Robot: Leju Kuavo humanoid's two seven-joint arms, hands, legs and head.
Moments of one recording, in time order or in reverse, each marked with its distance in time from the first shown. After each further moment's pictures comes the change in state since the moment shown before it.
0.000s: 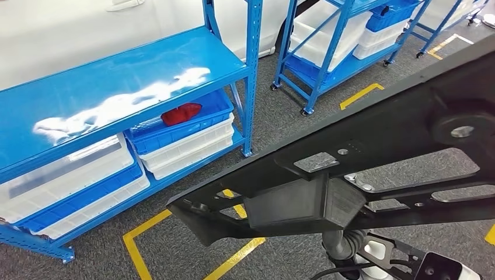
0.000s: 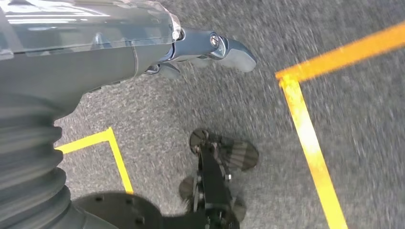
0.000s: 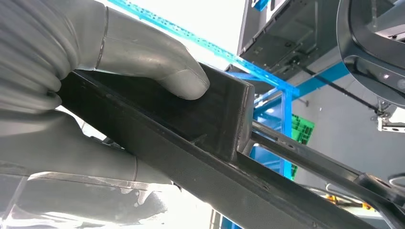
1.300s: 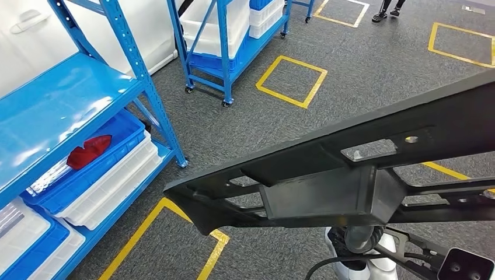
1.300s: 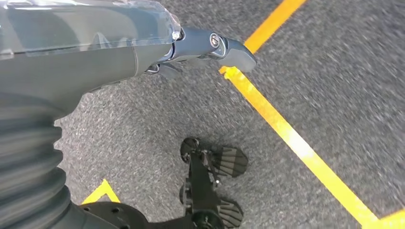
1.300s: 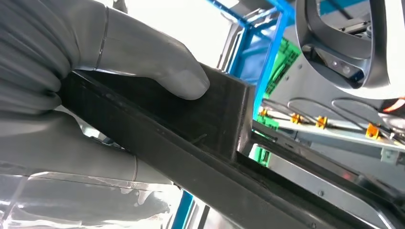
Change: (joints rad) left arm -0.006 0.043 0.031 -0.002 -0.017 -0.003 -0.019; right arm -0.032 0.084 -0.092 -0.023 -0.050 0.089 0.000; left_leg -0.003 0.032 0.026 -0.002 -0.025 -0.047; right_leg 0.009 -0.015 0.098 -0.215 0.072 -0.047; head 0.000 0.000
